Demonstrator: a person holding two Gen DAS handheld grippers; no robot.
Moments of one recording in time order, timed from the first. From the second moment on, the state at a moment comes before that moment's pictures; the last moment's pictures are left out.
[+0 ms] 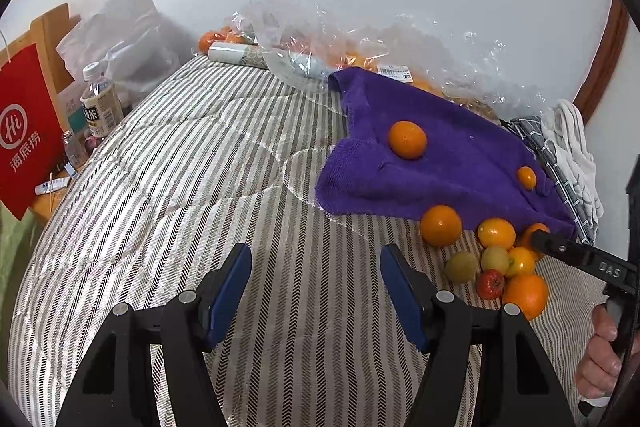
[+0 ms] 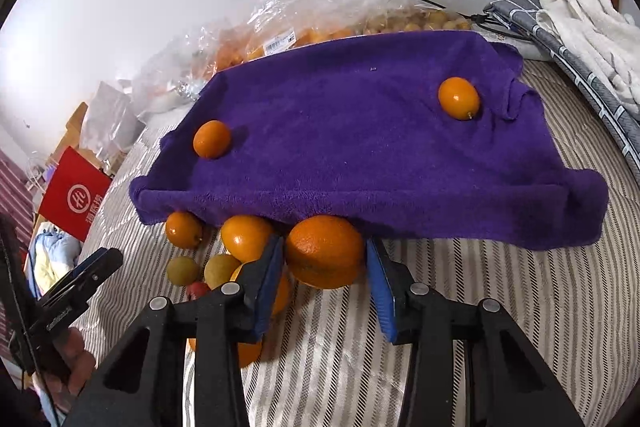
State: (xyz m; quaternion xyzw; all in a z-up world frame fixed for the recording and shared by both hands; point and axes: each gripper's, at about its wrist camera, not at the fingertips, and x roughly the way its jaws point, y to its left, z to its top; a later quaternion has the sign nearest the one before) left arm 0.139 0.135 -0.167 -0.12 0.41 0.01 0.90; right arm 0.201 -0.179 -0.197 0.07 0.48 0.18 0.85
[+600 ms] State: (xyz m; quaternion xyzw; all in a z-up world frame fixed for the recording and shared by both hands) left arm 0.143 0.130 -0.172 -0.11 0.44 -0.01 0.89; right arm 0.172 -0.193 -0.203 -0.03 0.46 0.15 0.88
